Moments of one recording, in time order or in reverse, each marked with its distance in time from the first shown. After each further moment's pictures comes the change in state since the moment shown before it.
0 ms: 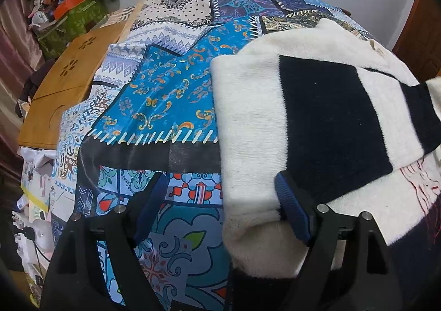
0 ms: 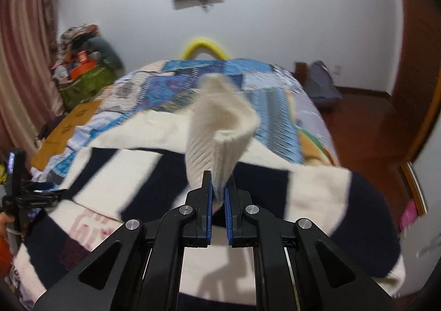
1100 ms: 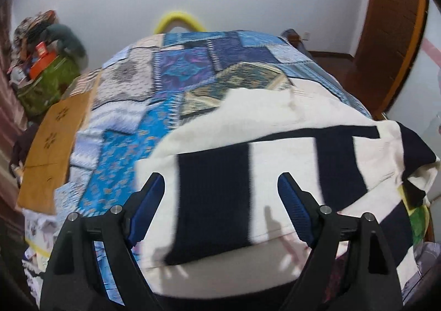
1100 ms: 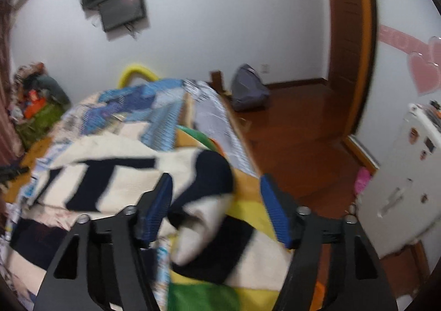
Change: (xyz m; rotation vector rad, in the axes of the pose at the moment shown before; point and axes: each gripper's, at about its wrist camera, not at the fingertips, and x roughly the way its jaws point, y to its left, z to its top) left arm -0.077 -0.114 0.062 0.181 -0.174 -0.107; right arm -0.112 -0.115 -0.041 0.180 -0.085 -0.258
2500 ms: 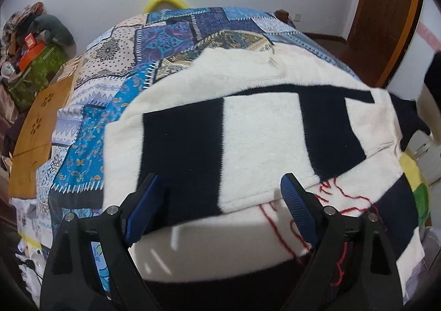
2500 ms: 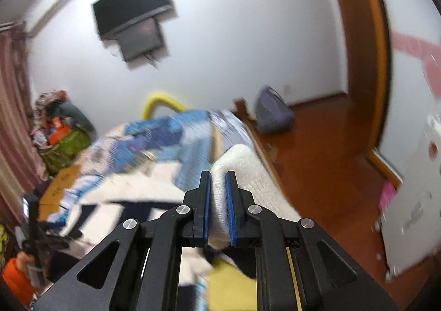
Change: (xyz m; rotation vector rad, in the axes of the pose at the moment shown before) left arm 0.016 -0.019 -0.042 -0.004 0.070 -0.034; right arm -0.024 0.023 0.064 0.034 -0.148 0.190
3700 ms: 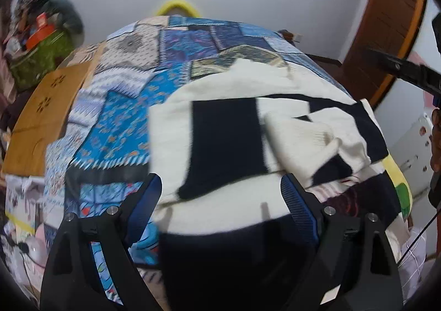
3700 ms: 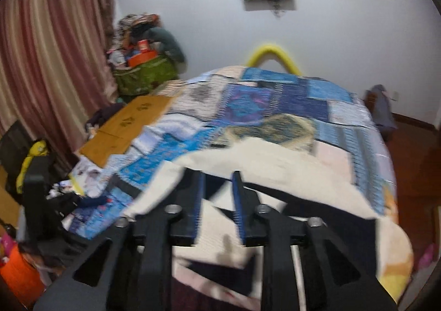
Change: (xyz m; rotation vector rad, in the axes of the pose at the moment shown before) left arm -0.050 0.060 -0.034 -0.070 -0.062 -0.077; right arm 0.109 0.218 -0.047 -0.316 0.261 0.345
